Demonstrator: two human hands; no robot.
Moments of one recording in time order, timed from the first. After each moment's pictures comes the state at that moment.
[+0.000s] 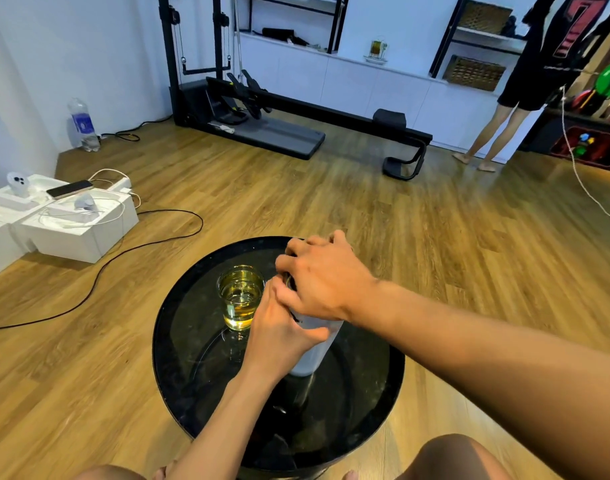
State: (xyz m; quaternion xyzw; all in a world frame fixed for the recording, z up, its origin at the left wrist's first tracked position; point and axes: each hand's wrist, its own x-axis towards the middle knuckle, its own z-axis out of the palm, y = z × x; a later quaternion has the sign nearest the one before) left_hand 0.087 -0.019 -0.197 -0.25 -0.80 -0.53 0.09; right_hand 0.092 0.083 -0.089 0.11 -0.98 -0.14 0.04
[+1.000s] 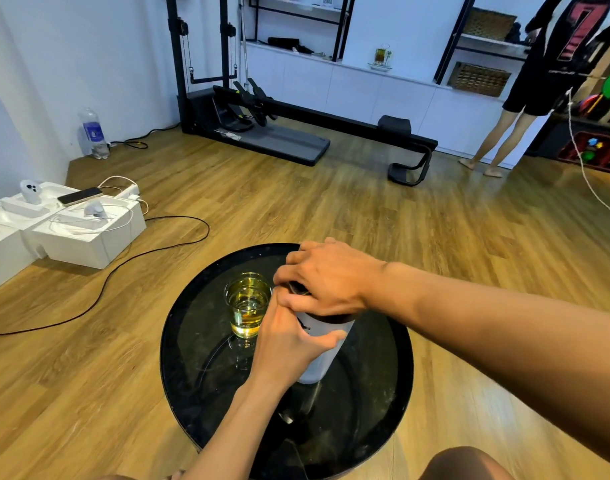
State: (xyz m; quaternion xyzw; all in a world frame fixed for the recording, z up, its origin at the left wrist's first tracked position) left_hand 0.084 -0.017 -0.203 -0.25 -0.82 -0.50 0.11; right_hand 0.072 0.094 -0.074 0.27 -0.96 -0.11 -0.01
